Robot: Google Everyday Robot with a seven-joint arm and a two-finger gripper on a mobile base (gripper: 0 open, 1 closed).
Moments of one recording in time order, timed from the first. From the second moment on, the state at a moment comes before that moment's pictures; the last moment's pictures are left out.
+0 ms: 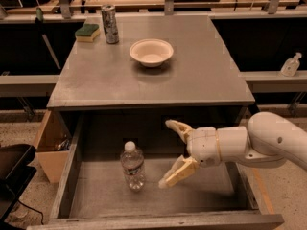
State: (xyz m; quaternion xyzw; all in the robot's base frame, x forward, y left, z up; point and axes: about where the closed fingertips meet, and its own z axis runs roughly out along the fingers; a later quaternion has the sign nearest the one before) arm 0.441 -0.029 0.753 -0.54 0.62 0.37 0.43
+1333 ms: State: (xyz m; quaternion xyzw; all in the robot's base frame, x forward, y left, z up) arm 0.448 0.040 0.717 -0.52 0.53 0.47 0.47
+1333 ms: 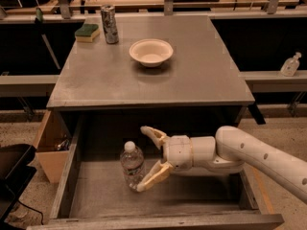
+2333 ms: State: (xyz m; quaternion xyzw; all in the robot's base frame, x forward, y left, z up) arm 0.430 0.086 0.702 -0.54 0.51 0.50 0.44
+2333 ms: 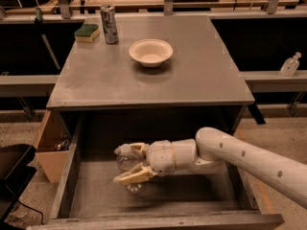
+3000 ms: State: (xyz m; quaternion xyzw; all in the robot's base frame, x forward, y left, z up) arm 0.429 0.088 0.703 -0.54 0.51 0.50 0.44
